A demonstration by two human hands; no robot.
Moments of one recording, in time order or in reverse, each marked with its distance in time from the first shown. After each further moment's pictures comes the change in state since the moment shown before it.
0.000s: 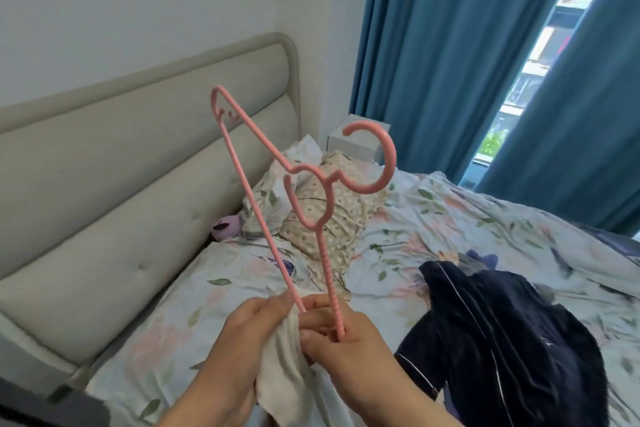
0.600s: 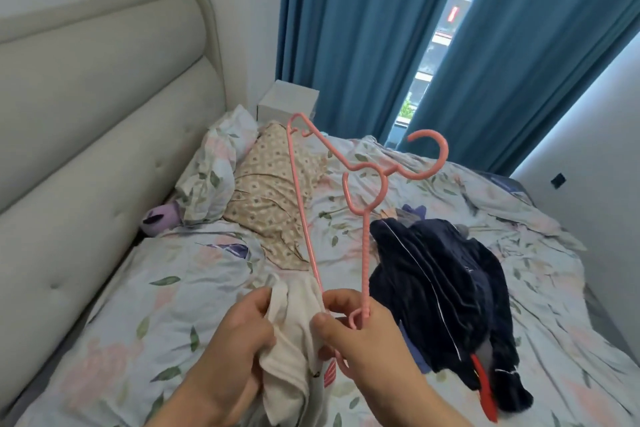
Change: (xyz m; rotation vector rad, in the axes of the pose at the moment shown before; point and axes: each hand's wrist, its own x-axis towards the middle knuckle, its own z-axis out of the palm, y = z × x) left_hand 0.031 0.010 -0.043 -0.064 -0.472 -0.136; right_hand -0.005 0.007 0.032 0.158 0.407 0.155
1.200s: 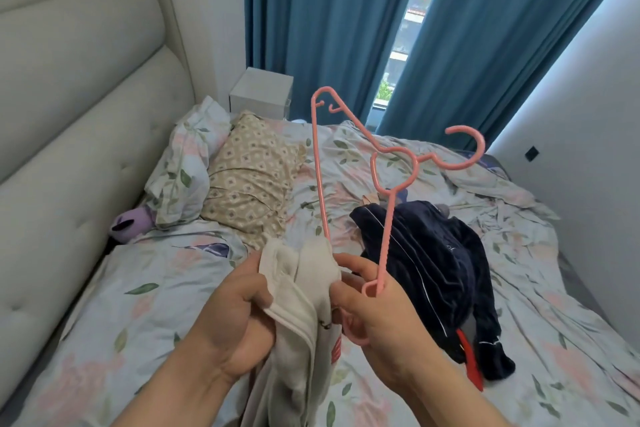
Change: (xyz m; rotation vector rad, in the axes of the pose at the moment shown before) left_hand 0.051 0.014 0.028 -0.235 -0.043 -0.115; right_hand 0.023 -0.007 -0.039 0.319 0.013 -0.028
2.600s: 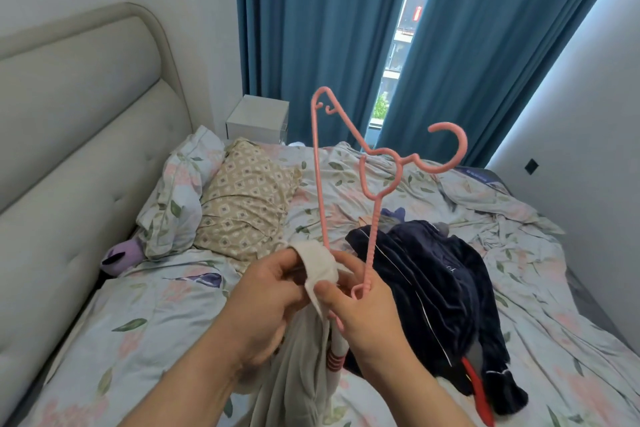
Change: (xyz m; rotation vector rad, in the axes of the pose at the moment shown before) left_hand 0.055 -0.014 0.042 0.529 -0.120 0.184; right_hand 0.036 -0.019 -0.020 -0.150 0.143 -0.179
